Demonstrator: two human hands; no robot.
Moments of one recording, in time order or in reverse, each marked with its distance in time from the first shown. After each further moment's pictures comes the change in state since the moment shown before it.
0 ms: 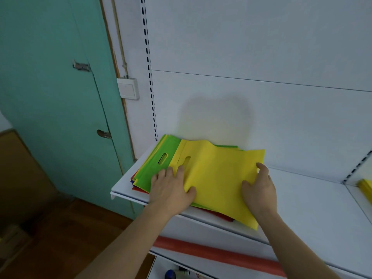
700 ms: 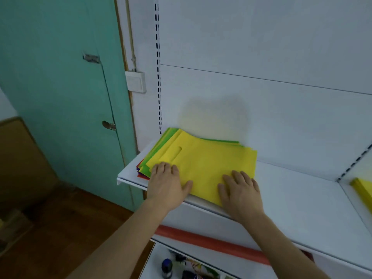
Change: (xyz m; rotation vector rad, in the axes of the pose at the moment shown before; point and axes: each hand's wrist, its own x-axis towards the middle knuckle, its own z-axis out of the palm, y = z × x) left_hand -0.025 -0.012 0.000 0.091 -0.021 -0.014; right_hand -0.049 -0.005 0.012 -0.702 -0.155 -0.466
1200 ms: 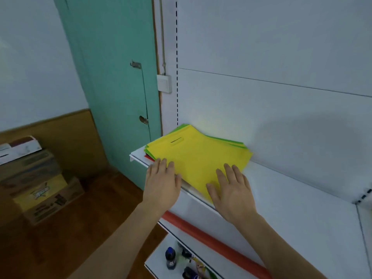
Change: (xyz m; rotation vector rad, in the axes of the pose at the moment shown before) left_hand -0.075 0.070 -0.029 -0.083 0.070 -0.351; right_hand -0.016 0.045 -0.014 0.162 0.059 -0.401
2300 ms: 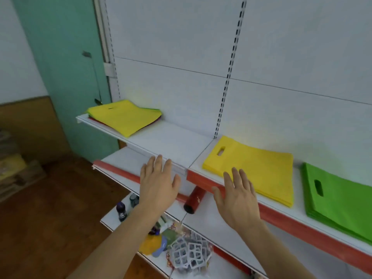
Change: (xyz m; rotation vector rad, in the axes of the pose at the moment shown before) left_hand -0.317 0.331 -0.057 -0.089 0.062 0.064; right_hand -0.383 0.259 -0.153 -0.099 0.015 0.163
